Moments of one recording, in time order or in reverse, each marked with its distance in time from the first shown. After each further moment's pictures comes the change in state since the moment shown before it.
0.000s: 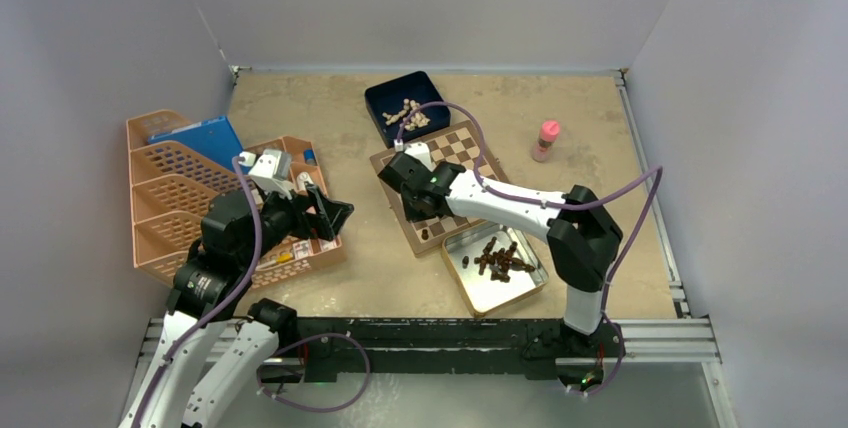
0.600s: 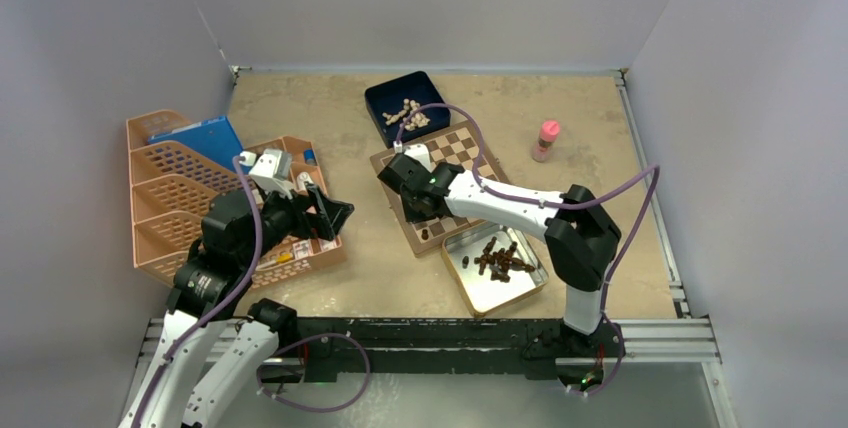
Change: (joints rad) left arm 0.000 0.003 0.000 0.000 0.000 0.000; right arm 0.000 0.011 -0.002 0.003 -0.016 -0.003
